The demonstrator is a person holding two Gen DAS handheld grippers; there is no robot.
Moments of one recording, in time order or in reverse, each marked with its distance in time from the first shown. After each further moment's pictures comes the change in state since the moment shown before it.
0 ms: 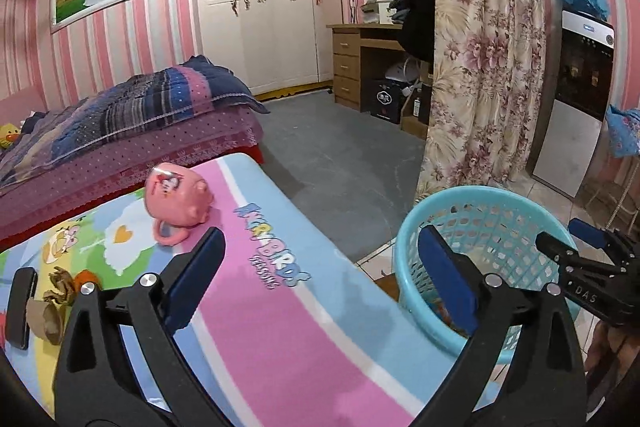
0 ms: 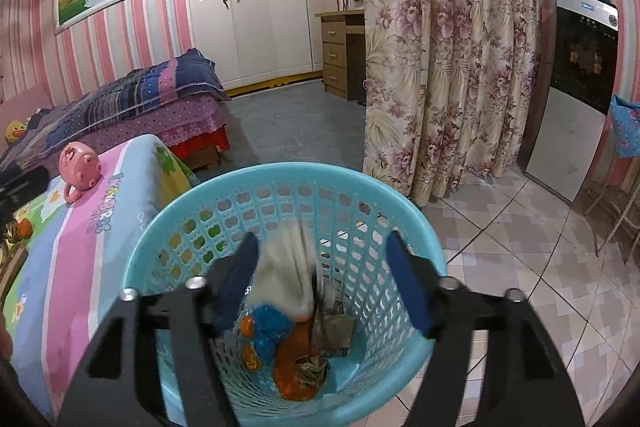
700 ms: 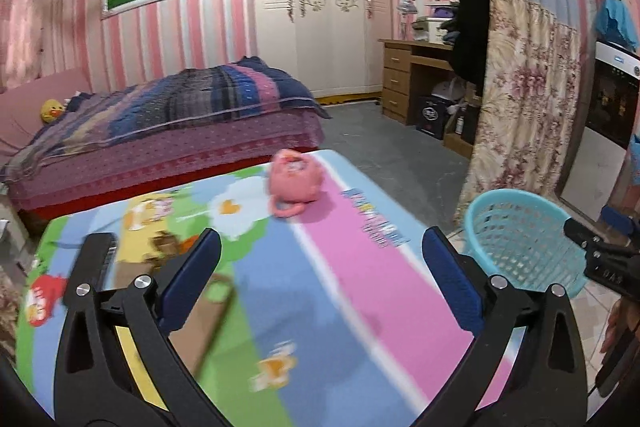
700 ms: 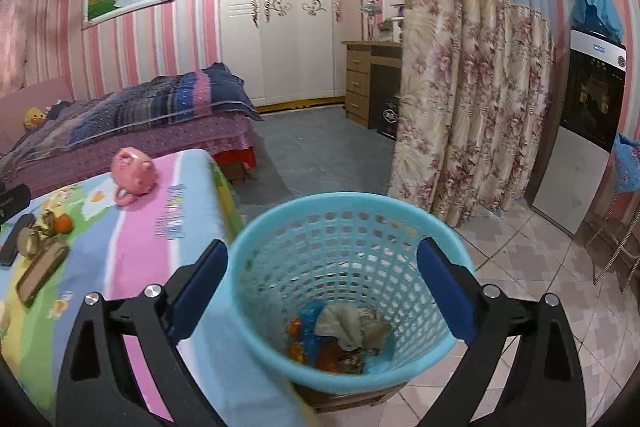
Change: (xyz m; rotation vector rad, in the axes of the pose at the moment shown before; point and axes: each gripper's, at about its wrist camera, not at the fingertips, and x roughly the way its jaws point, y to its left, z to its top) left arm -0.101 0.098 -0.030 -0.089 -0.031 0.145; right arm -0.076 0.070 0.002 -0.073 -0.097 0.069
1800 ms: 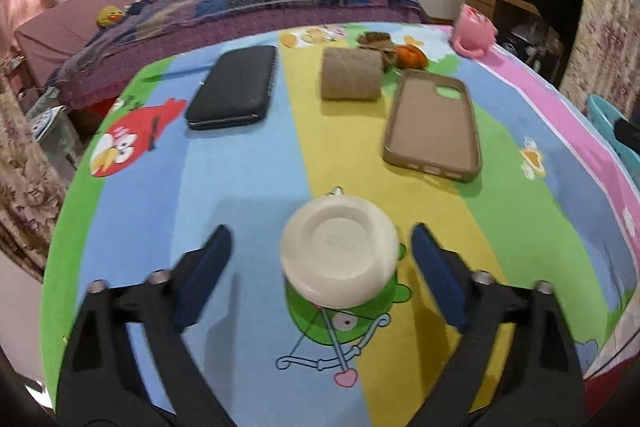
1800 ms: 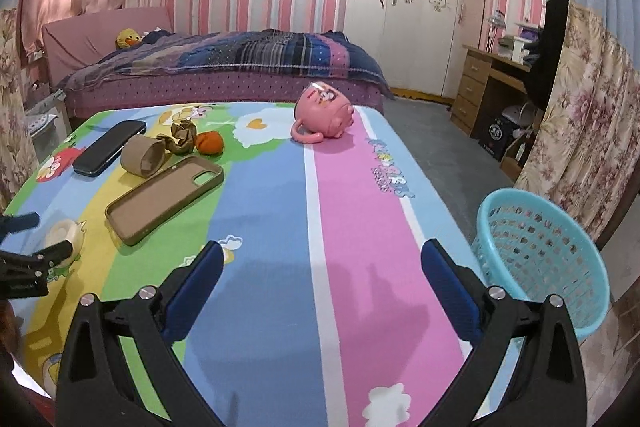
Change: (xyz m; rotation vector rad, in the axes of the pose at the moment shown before) left arm -0.013 0.196 -0.156 -0.126 0.327 0.169; right arm -0.015 0.194 -0.055 -0.280 0.096 0.265
